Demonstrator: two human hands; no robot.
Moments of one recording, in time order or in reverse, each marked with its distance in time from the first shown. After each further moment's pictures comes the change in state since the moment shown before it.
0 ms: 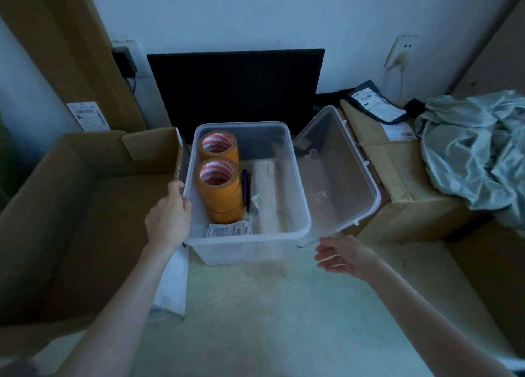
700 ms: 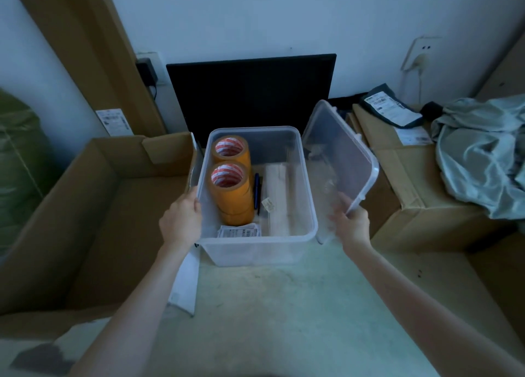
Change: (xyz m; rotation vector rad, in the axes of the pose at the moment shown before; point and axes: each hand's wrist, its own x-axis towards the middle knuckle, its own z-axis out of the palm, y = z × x) left_hand -0.003 0.006 0.002 0.002 0.046 -0.073; right_hand 0.020 -0.039 0.014 0.124 0.454 -0.543
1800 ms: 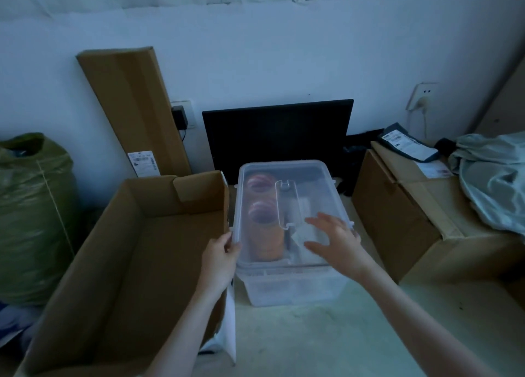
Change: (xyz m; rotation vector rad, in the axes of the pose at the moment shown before) left_hand -0.005 -0.023 -0.035 -0.626 -0.330 -0.139; right_hand -0.077 -0.093 0.065 -0.799 -0.354 -0.441
